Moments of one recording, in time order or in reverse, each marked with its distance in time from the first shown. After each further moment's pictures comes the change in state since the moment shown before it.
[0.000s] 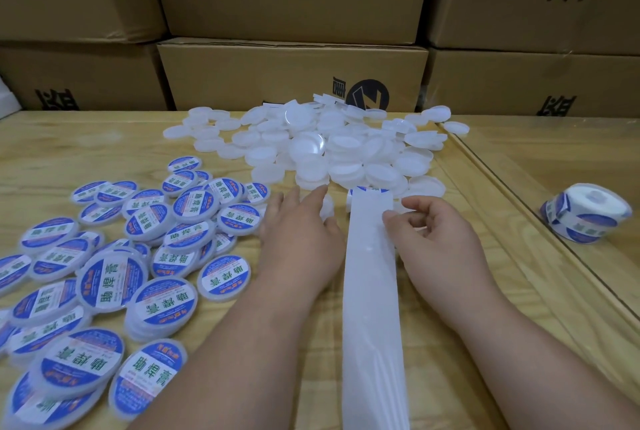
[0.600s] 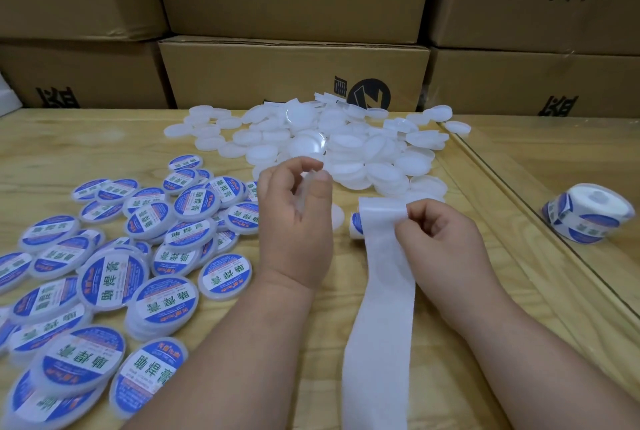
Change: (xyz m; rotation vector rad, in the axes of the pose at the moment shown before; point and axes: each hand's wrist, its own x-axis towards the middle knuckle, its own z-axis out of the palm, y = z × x) left_hand -0.010 0.014 -0.014 -0.934 0.328 0.105; right_hand 0.000 0.005 -0.003 0.065 -0.062 -0.029
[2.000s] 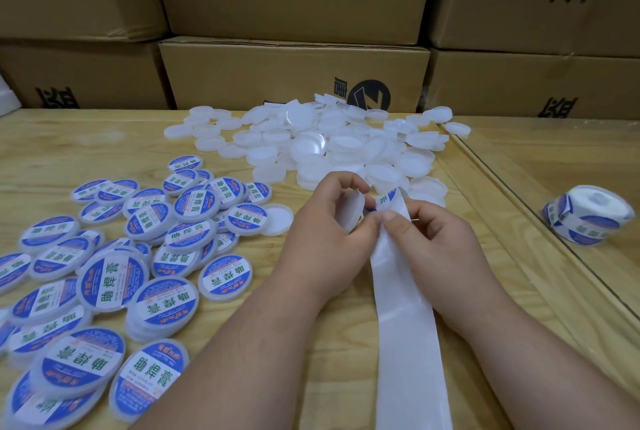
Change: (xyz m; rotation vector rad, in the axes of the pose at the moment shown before) left_hand -0.007 -0.004 0.008 0.144 -0.384 -0.062; right_hand -0.005 -0.007 0.000 0.091 -0.118 -0.036
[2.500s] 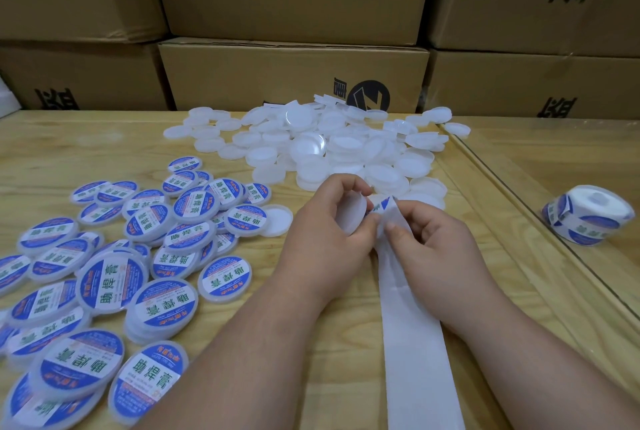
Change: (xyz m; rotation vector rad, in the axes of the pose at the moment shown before) left_hand 0.001 -0.006 0.000 0.031 0.022 0.060; right_hand 0.002 0.004 0.000 -0.084 -0.035 -0.094
